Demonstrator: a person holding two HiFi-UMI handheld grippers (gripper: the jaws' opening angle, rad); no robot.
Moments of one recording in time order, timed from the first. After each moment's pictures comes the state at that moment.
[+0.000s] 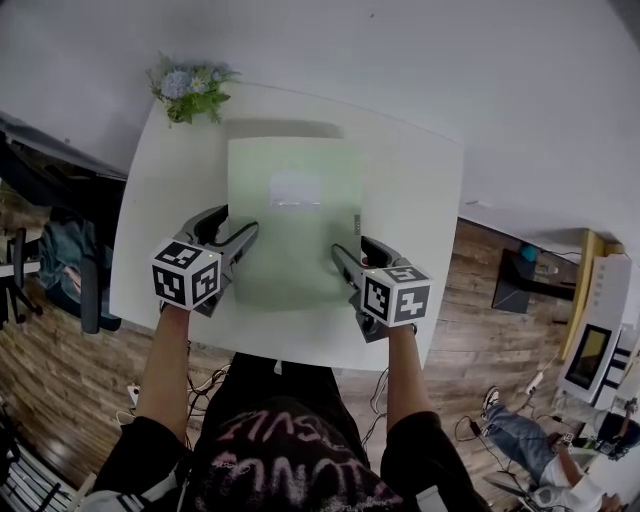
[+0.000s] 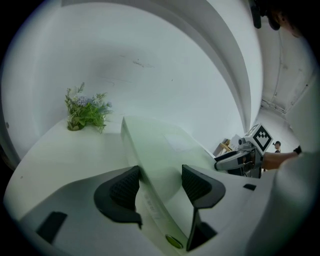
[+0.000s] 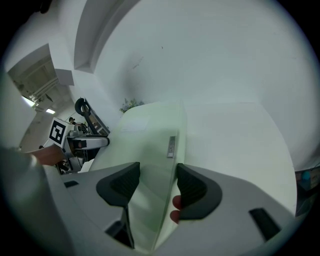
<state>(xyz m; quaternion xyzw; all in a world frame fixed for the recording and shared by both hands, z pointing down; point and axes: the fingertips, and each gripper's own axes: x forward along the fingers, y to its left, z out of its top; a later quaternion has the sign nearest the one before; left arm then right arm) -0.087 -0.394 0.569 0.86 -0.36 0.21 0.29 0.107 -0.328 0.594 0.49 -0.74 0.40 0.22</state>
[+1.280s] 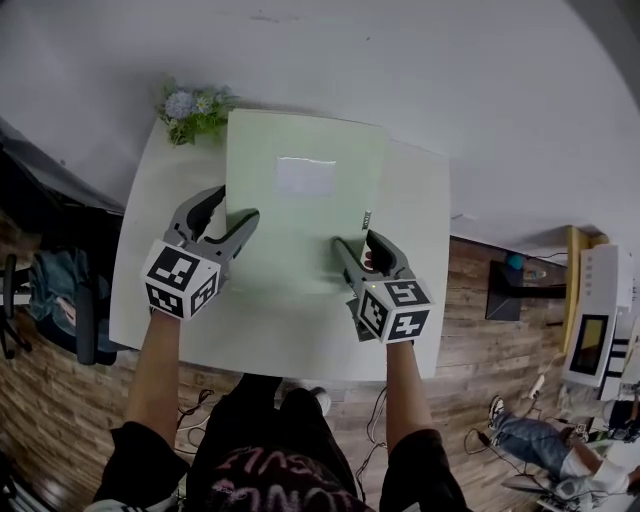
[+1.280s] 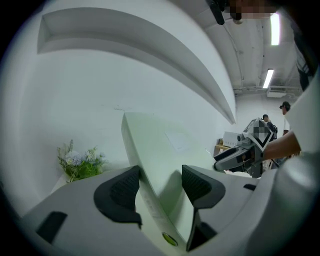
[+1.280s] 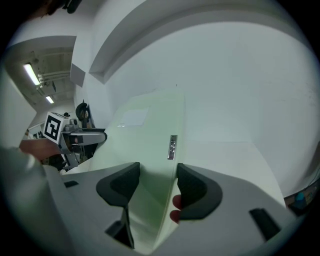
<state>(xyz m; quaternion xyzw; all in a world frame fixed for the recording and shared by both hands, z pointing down) -0.094 -0.421 0.486 0.93 -0.34 0.13 0.08 0.092 -0.349 0.536 0.58 -0.76 0.24 0.15</state>
